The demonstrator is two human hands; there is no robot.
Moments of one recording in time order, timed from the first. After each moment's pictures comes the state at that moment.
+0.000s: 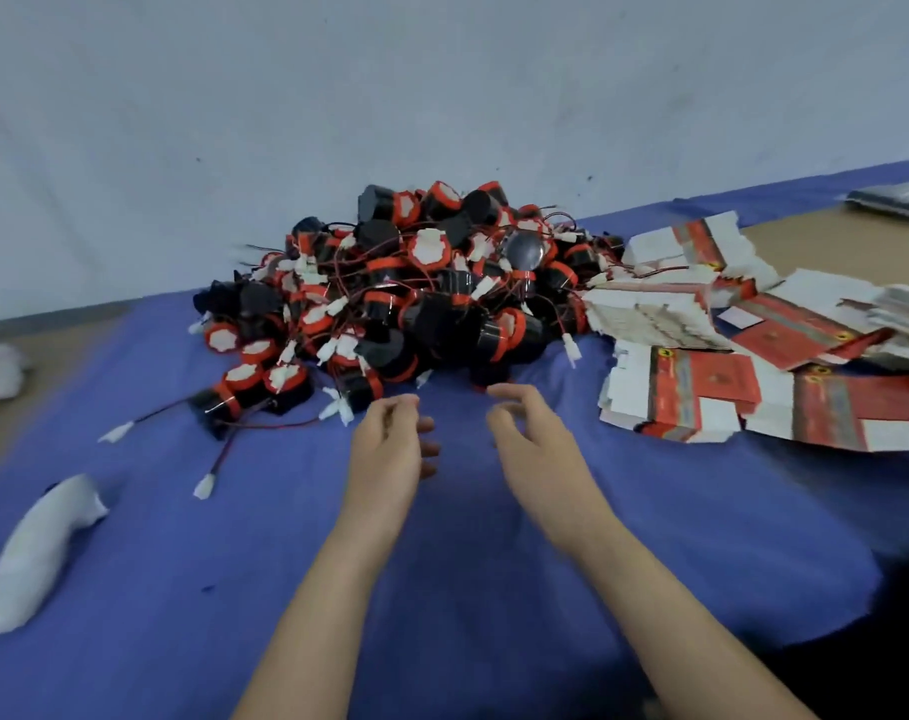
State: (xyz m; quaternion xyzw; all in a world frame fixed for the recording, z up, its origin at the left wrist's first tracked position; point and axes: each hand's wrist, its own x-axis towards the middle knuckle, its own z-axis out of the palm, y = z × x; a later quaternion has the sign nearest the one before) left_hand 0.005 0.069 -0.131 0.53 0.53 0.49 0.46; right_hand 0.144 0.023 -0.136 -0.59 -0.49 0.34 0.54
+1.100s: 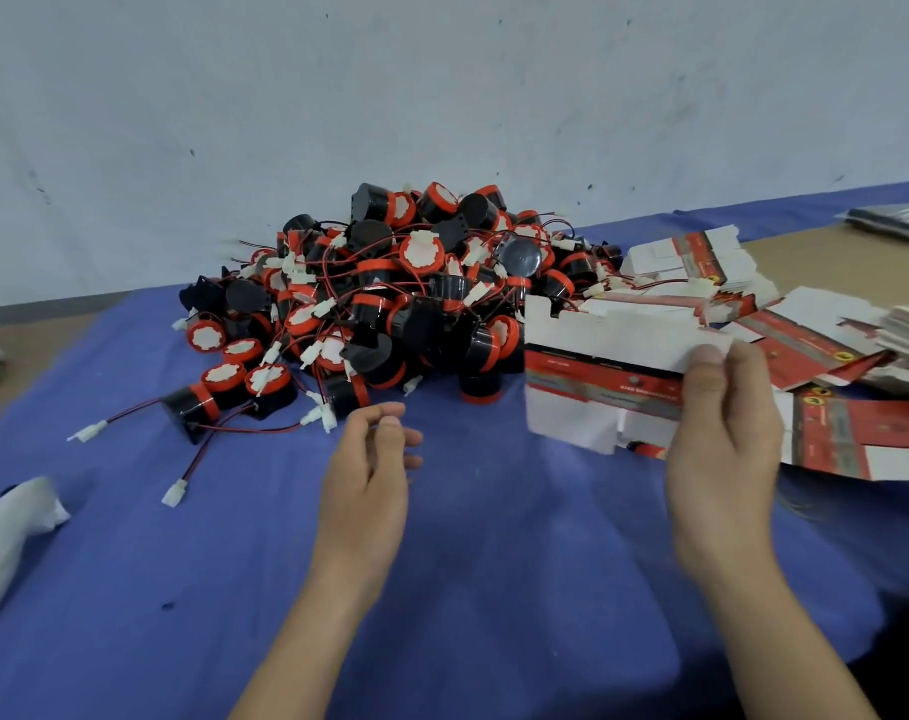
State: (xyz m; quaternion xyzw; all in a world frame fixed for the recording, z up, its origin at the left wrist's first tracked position) left_hand 0.007 0.050 -0.140 0.58 0.49 0.53 0.37; right_hand 0.217 -0.005 -0.113 -0.51 -0.41 0.06 0.75
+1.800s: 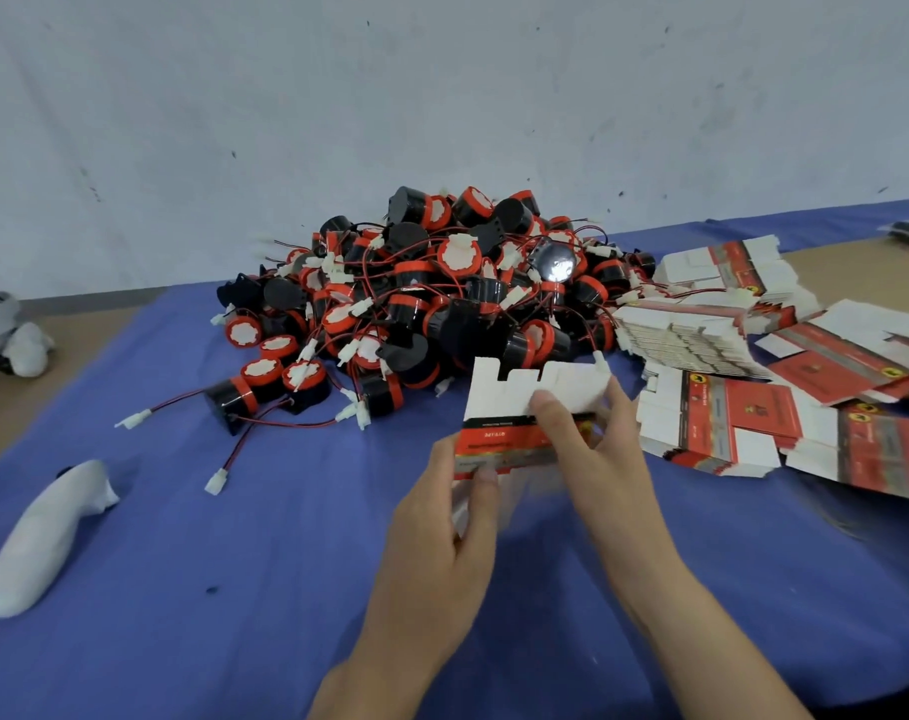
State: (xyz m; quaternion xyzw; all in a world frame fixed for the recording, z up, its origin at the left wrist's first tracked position) left_hand 0.009 0.012 -0.148 0.72 0.40 0.48 0.31; right_hand 0.151 0.020 -0.131 -0.49 -0.43 0.35 0.67
